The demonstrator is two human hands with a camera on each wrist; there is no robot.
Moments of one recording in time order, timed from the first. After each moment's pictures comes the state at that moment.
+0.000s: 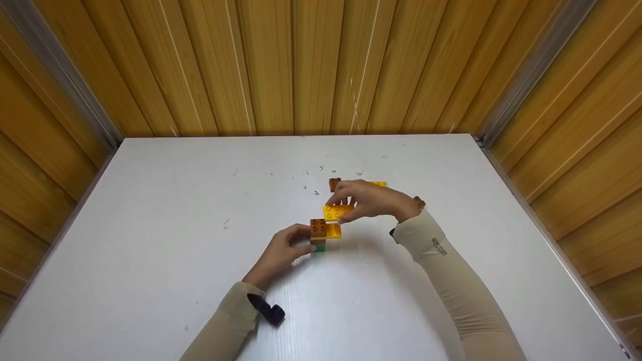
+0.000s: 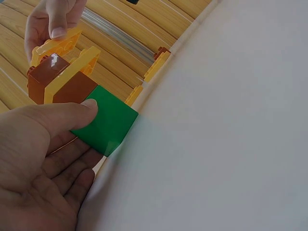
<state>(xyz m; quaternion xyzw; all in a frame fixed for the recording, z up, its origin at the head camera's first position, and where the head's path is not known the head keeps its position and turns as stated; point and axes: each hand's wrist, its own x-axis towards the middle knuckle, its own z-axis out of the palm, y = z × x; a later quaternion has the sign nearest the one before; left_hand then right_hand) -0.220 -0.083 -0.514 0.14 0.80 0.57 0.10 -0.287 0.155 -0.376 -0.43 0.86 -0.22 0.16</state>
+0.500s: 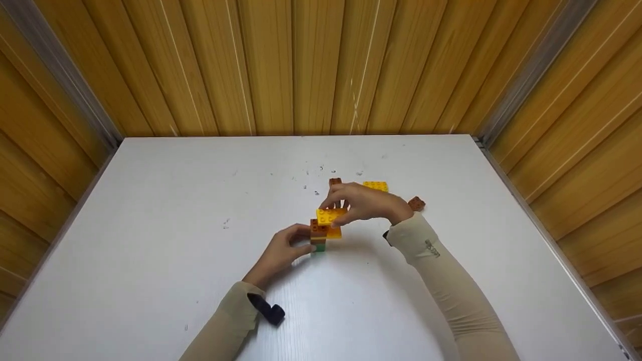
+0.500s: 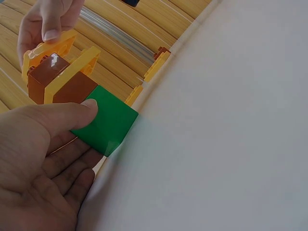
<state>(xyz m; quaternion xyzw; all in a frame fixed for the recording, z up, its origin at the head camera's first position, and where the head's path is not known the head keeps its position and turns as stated) -0.220 -0.082 -0.513 0.13 0.81 0.57 0.10 -0.283 0.142 -0.379 -0.44 0.85 -0.22 0.17</state>
